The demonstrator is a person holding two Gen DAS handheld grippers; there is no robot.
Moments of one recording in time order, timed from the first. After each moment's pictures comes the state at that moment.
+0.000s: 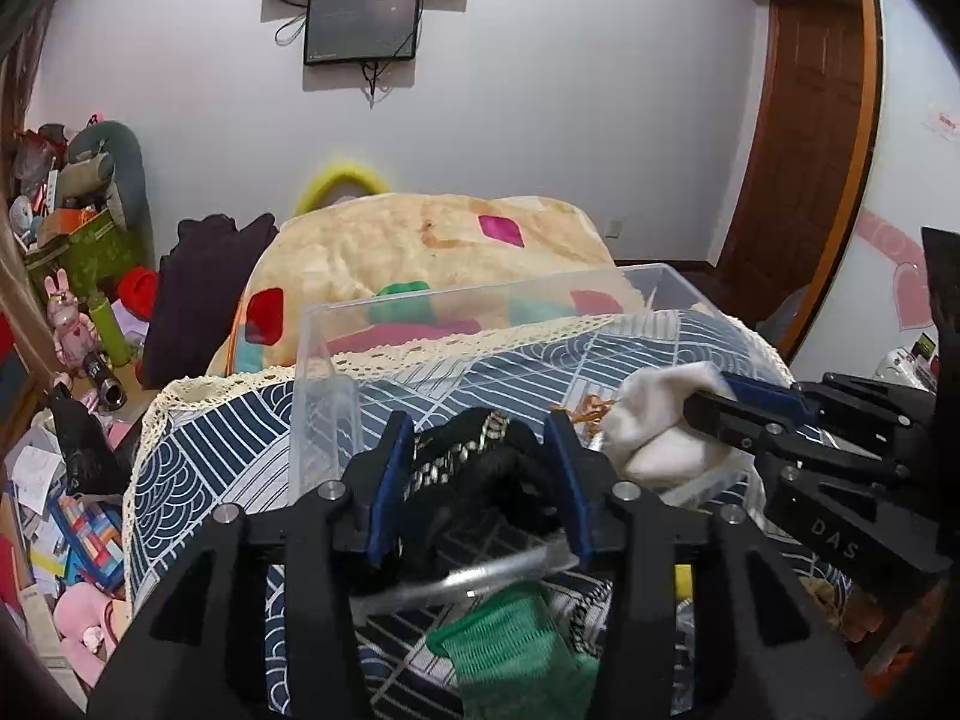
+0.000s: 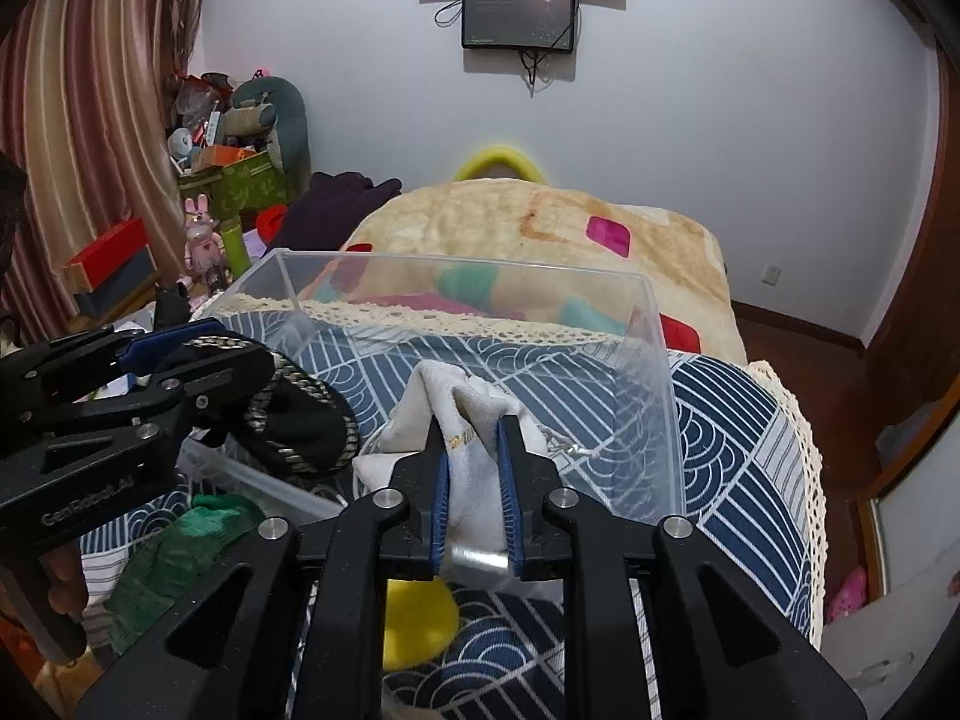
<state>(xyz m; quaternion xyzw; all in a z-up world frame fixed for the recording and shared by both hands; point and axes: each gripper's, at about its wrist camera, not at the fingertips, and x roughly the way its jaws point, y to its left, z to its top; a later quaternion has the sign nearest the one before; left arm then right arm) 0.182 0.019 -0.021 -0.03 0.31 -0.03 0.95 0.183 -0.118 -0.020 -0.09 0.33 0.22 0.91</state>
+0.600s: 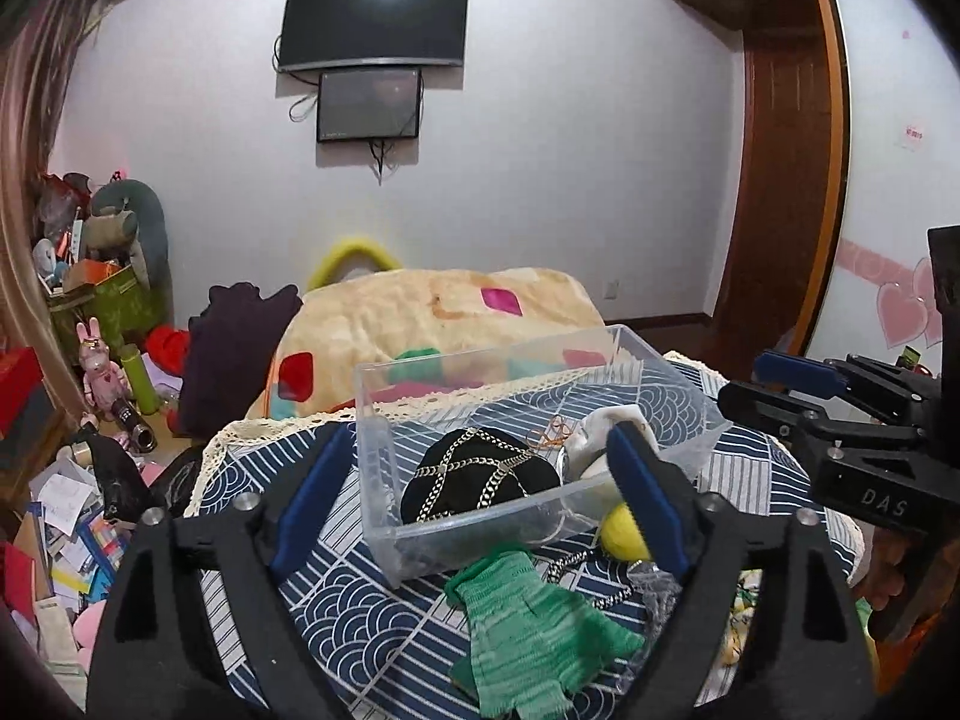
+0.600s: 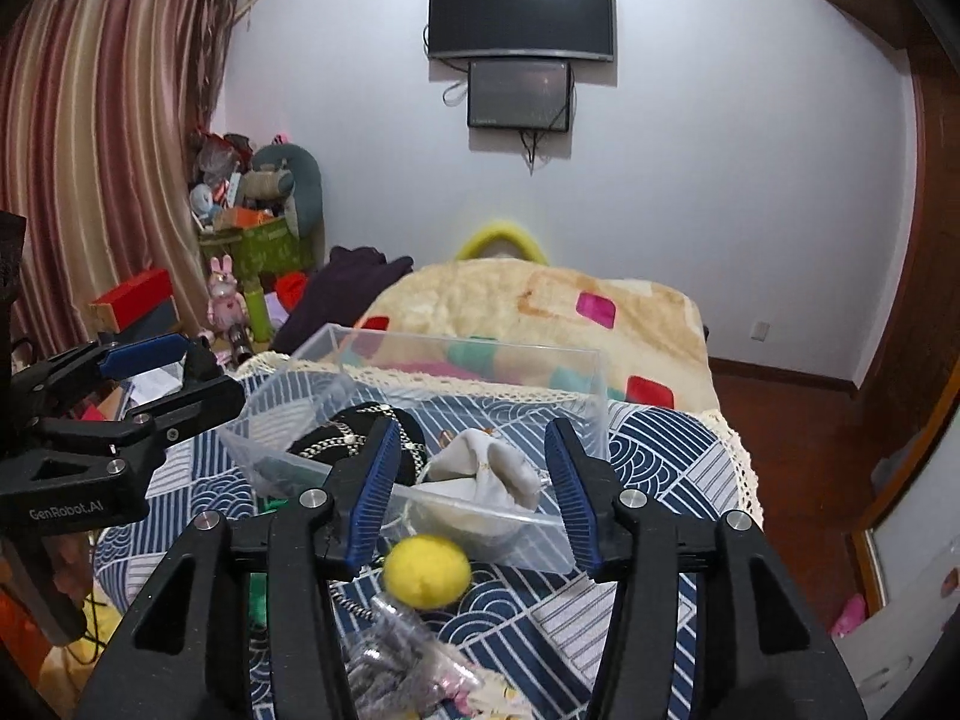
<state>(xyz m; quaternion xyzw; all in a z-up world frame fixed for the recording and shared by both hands) 0.100 0.022 0.020 -0.02 0.22 -0.02 0.97 0.126 -0.140 0.023 -0.07 0.24 0.24 0.94</state>
